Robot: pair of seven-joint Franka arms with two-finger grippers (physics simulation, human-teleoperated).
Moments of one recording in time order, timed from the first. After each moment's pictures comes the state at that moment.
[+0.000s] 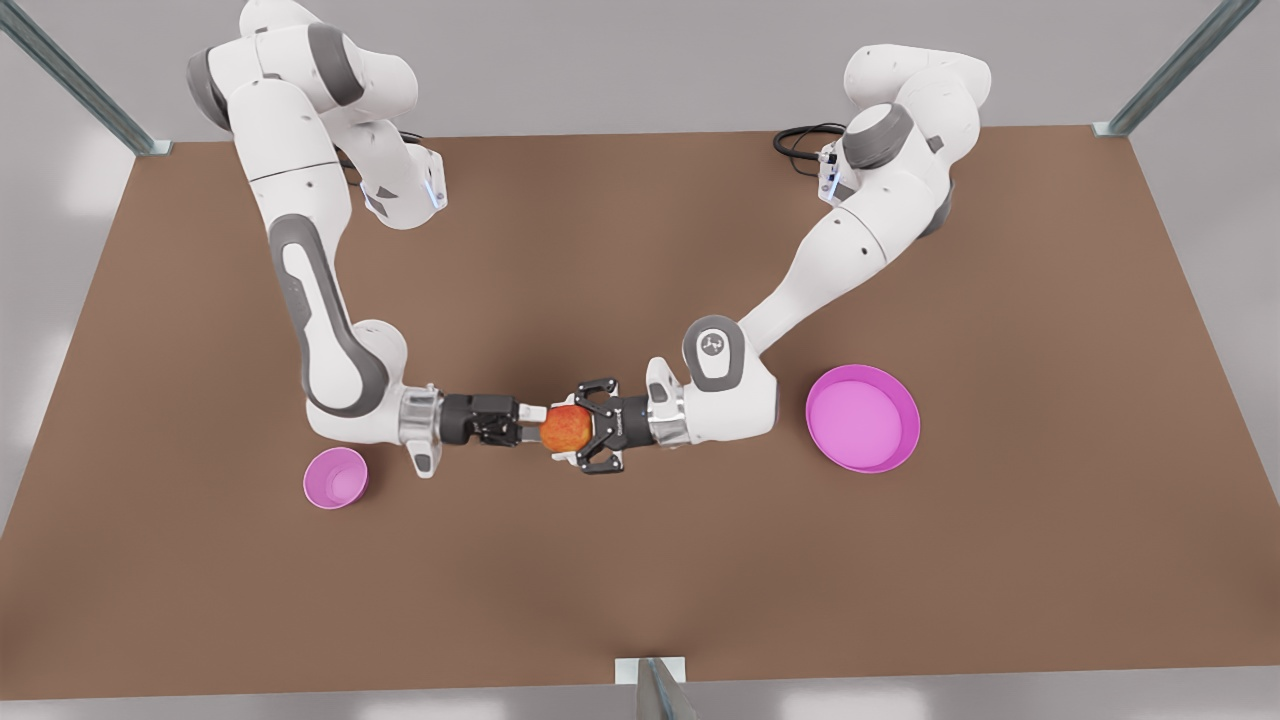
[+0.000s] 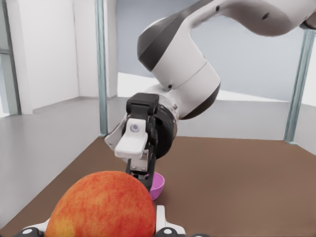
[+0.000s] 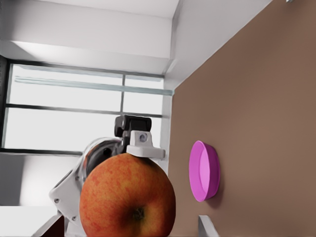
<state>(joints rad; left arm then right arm) -0.21 1.10 -0.85 -1.10 -0.87 2.61 1.79 0.19 0.50 0.08 -1.78 1.65 1.91 -0.79</state>
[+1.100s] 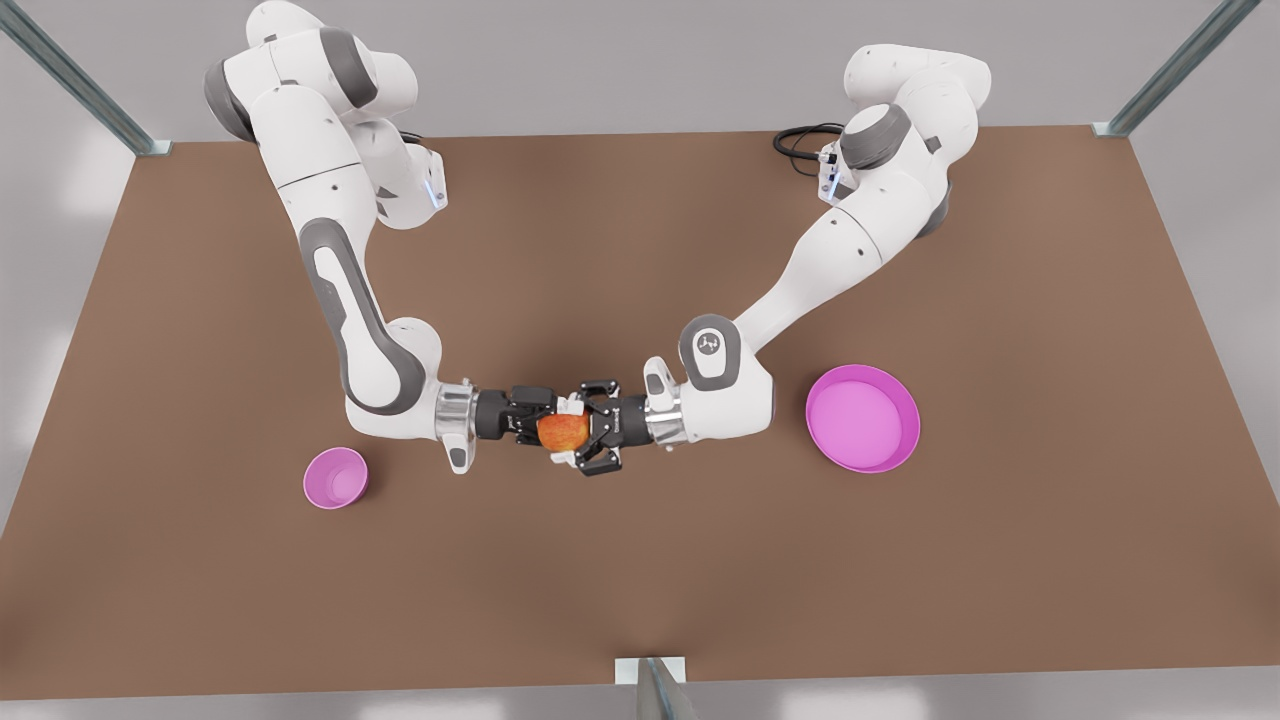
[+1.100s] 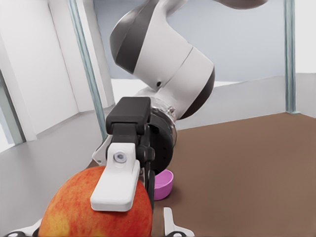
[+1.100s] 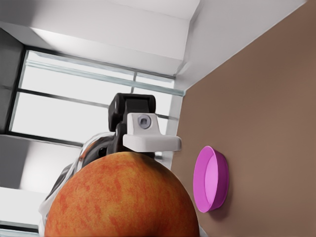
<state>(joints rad) -0.22 1.10 -0.85 -1.10 -0.89 2.63 2.00 0.23 0.53 0.12 -1.75 1.72 1.97 -0.92</state>
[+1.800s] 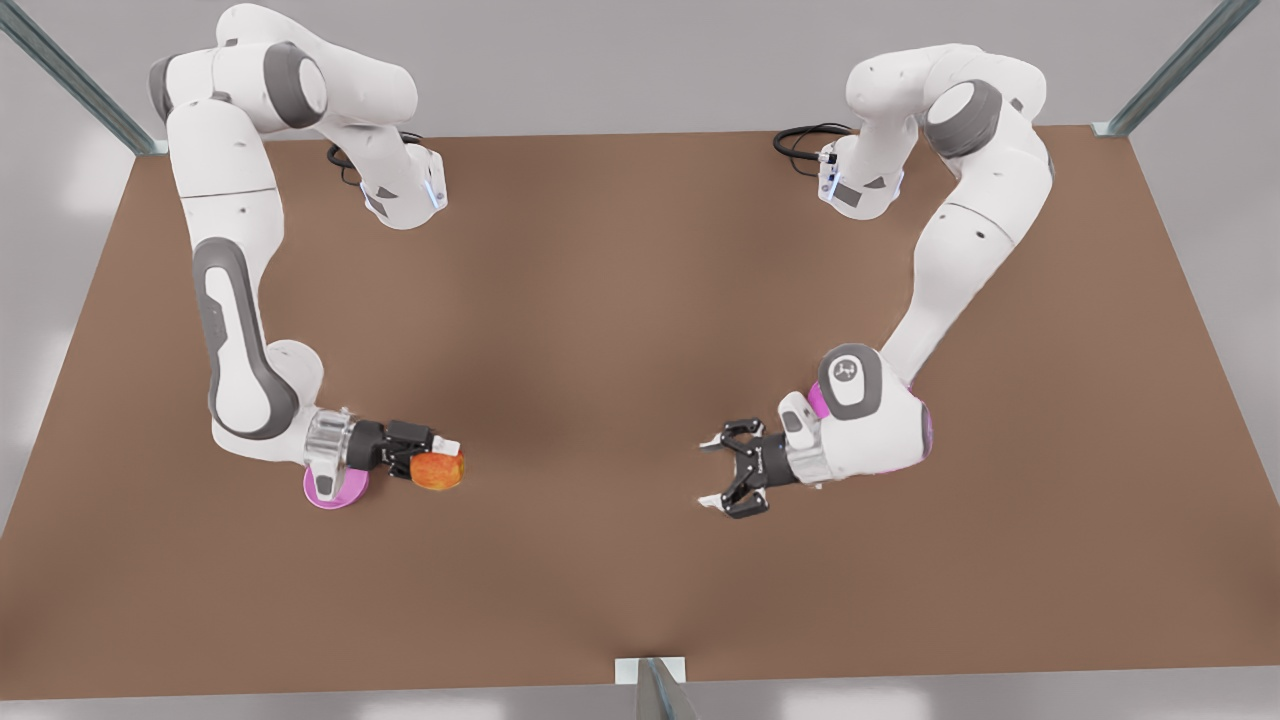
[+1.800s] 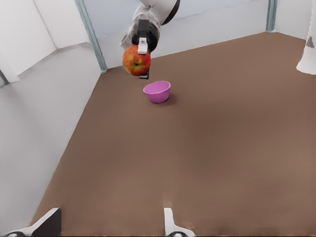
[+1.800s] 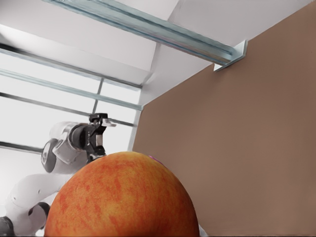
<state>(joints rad) 0.22 0.85 -0.81 -1.38 -0.38 2.35 1.77 -0.10 0.54 0.11 -1.78 1.39 1.89 -0.96</state>
